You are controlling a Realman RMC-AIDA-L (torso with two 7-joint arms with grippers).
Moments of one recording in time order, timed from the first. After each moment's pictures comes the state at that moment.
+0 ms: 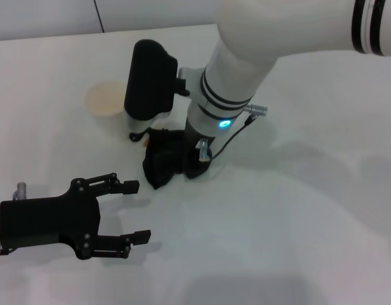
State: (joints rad) left arm -0.75 -2.08 2.85 -0.49 -0.09 1.84 -0.79; right arm 1.21 2.03 -2.23 -0.66 -2.07 -0.93 2.52
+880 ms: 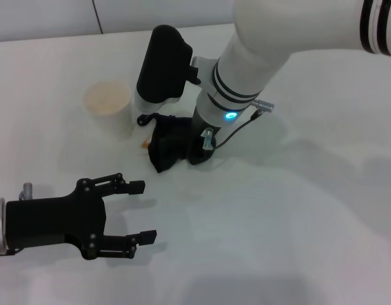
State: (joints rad) left arm -0.75 -2.08 2.85 -0.46 -0.10 1.83 -0.80; right arm 1.19 2.03 -2.22 -0.59 -2.03 -0.85 2.52
